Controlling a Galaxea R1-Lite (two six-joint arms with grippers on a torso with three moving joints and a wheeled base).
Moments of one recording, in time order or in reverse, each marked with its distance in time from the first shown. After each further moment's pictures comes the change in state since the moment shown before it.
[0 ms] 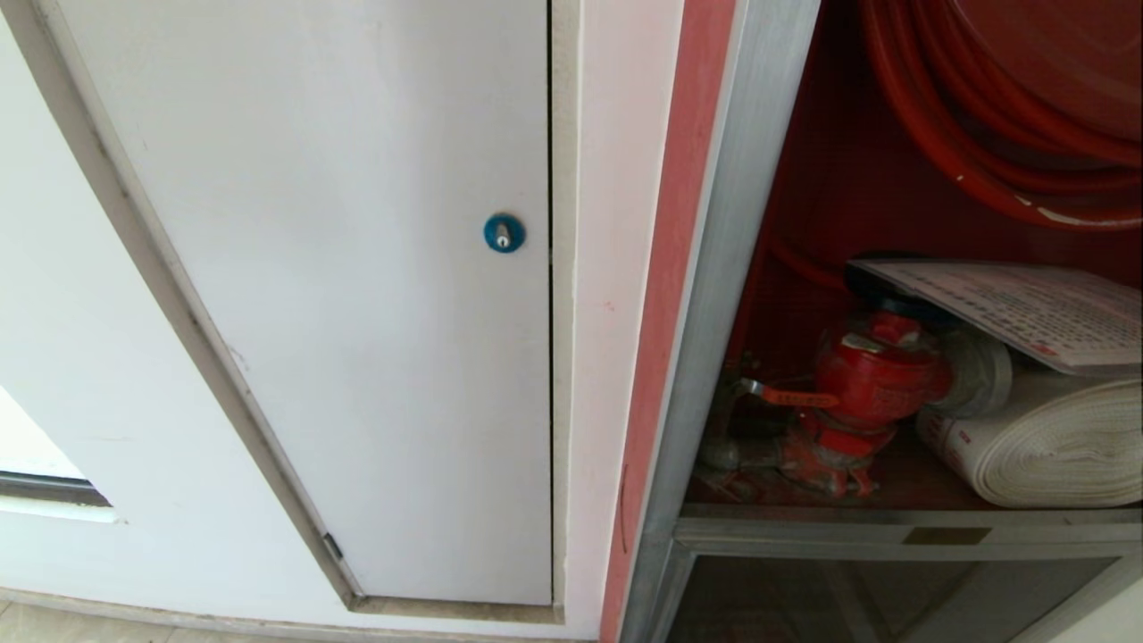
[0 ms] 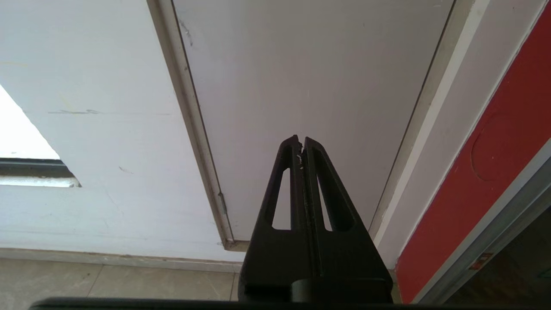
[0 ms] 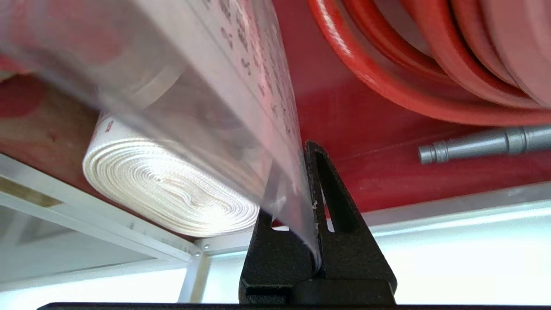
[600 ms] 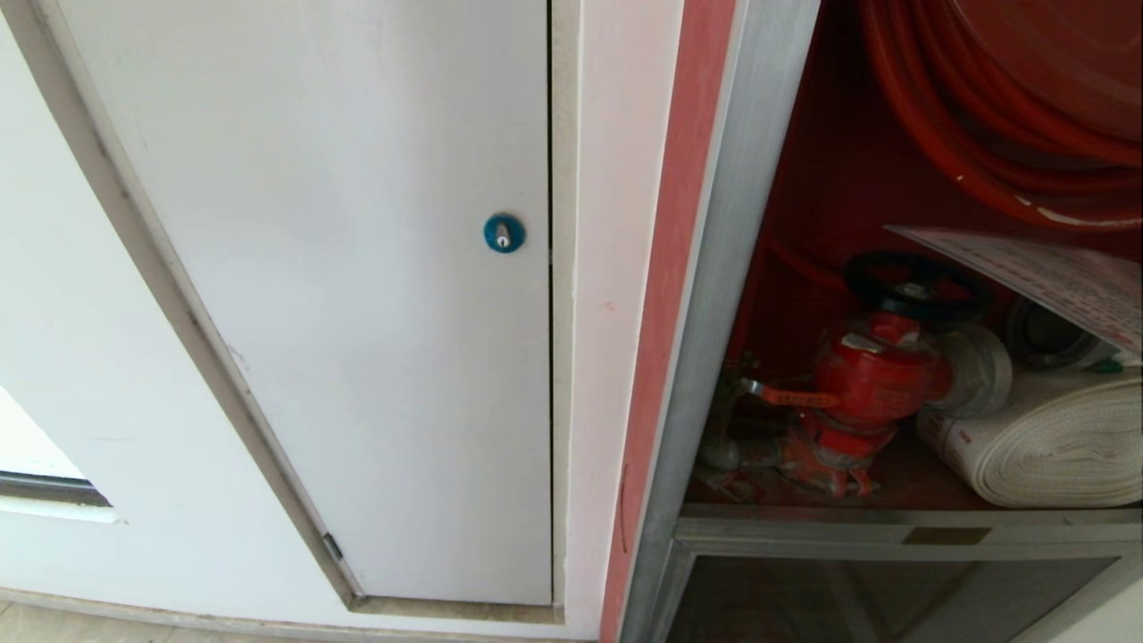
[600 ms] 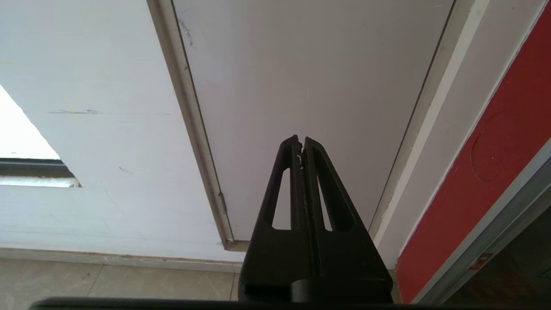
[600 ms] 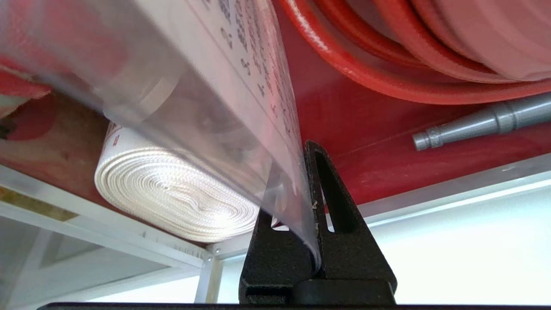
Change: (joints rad) left arm 0.000 0.000 0.000 0.000 0.000 0.000; right arm 0.000 -0.078 0.005 0.027 0.012 0.075
